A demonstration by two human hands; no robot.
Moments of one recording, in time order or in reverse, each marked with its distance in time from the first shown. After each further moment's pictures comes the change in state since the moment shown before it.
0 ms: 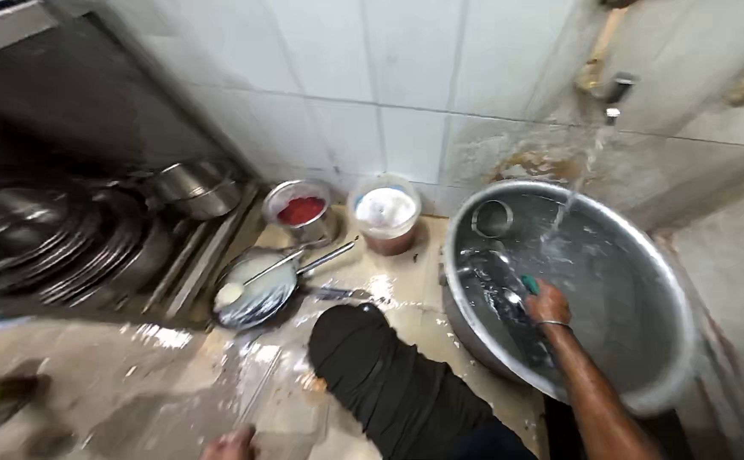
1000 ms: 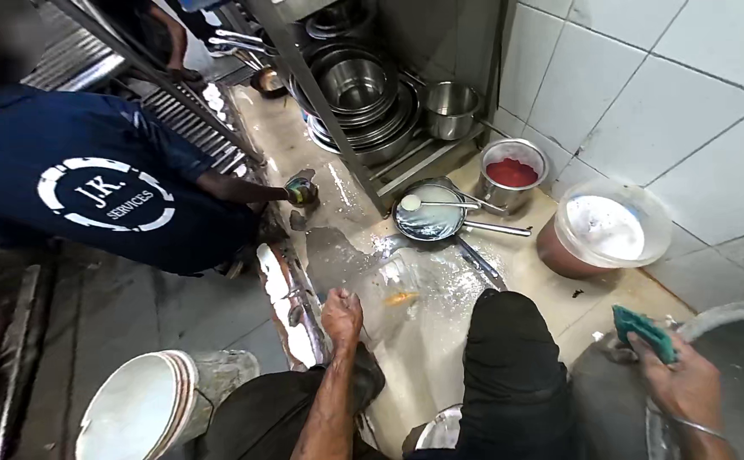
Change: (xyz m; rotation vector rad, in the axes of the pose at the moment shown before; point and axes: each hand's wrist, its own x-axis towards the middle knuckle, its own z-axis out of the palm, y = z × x) left_hand 0.011 0.024 -0.035 0.305 0.571 -0.030; right_hand -0.022 -0.169 0.069 0.356 -0.149 -0.943
